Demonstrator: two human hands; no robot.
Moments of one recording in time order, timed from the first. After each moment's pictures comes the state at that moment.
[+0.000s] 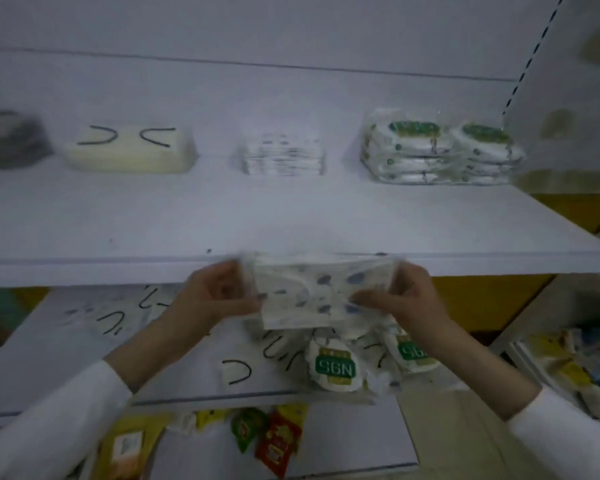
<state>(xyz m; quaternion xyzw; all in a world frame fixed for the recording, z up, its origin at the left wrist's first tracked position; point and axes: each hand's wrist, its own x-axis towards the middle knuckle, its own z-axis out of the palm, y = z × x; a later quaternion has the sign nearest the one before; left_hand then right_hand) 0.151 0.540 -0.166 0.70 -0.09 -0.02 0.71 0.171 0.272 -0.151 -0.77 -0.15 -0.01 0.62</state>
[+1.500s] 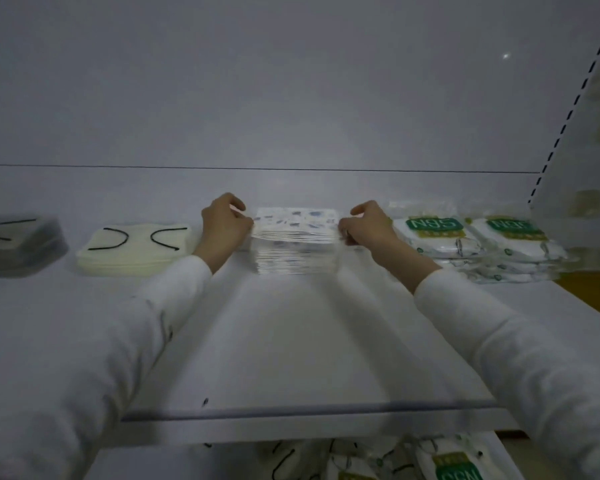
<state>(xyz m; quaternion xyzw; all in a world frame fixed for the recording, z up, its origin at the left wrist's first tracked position) 0.409 0.567 -0.042 0.85 0.11 0.28 0.42 0.439 0.343 -0.036 -0.83 0.02 -0.05 0.56</state>
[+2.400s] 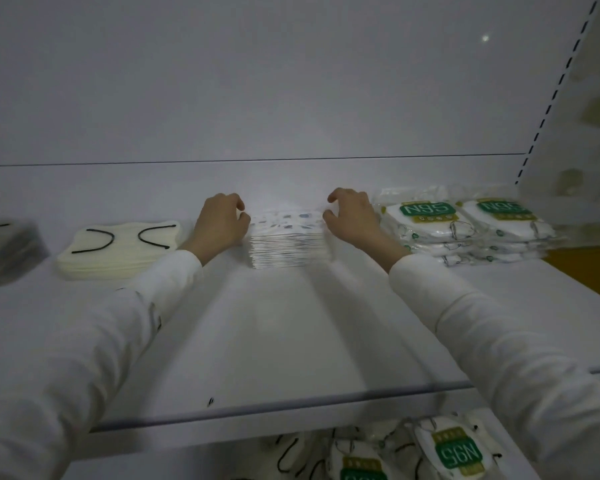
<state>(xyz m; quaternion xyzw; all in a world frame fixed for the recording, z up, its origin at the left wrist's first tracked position) 0.429 0.582 -0.051 0.95 -0.01 0.23 0.22 0.454 0.355 -0.050 -0.95 -0.10 -0.18 0.23</state>
